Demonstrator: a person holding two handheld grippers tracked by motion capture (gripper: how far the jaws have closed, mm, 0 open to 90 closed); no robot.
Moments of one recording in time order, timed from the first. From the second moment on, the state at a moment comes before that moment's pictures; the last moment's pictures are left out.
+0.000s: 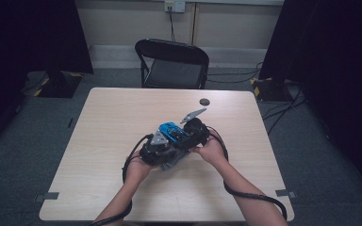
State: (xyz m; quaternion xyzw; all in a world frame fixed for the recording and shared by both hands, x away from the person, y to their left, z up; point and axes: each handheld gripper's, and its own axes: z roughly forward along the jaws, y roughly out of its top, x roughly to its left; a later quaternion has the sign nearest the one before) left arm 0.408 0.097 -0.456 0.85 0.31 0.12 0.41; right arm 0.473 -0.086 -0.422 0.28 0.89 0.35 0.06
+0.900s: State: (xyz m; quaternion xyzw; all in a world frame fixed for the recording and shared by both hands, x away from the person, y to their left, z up) left arm 0.410 0.115 -0.455 0.85 0.32 0.13 0.39; right arm 0.476 -0.098 -0.416 0.29 0.89 0.36 0.07
